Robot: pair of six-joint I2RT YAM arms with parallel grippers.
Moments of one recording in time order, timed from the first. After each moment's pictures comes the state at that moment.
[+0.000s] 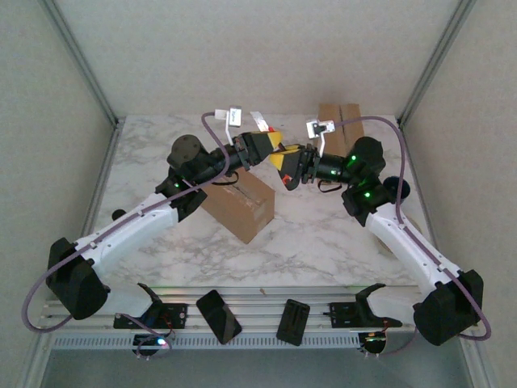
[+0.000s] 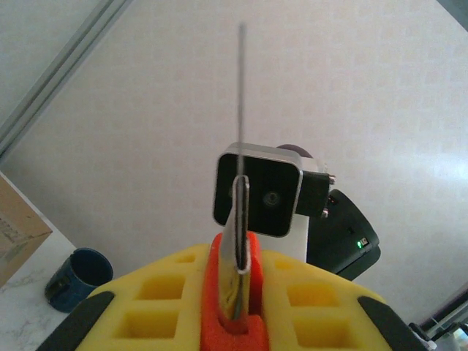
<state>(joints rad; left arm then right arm) -0.66 1.37 1.18 0.48 0.50 -0.91 0.48 1.19 1.03 0.38 -0.96 0.77</state>
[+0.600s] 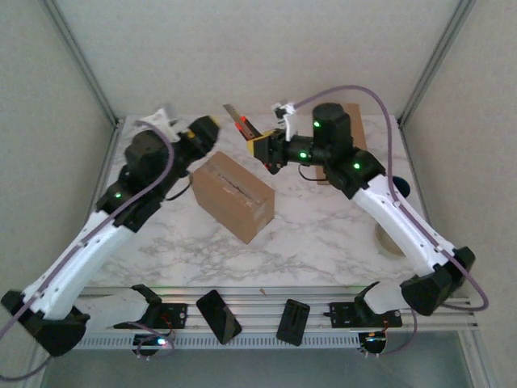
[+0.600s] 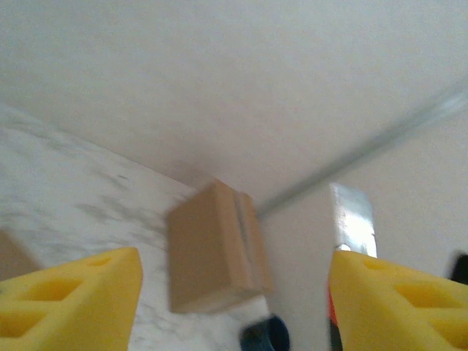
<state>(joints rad) -0.54 1.08 1.29 -0.33 -0.20 -0.88 0.67 1.43 1.59 -0.45 -0.52 0.25</state>
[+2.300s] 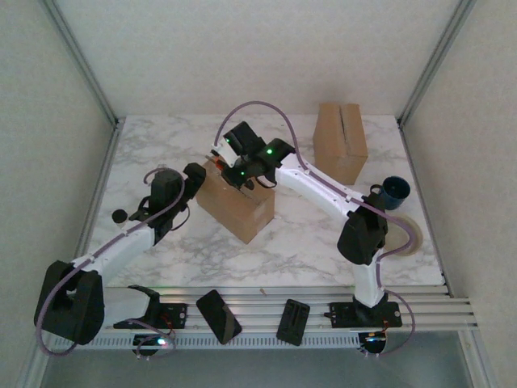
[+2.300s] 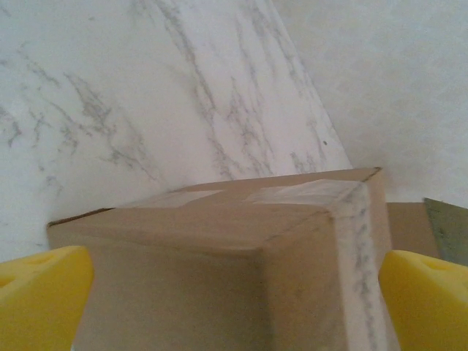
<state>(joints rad) -0.27 1.21 0.62 0.08 -0.07 -1.16 0.86 1.97 1.94 -0.87 -0.02 -0.10</state>
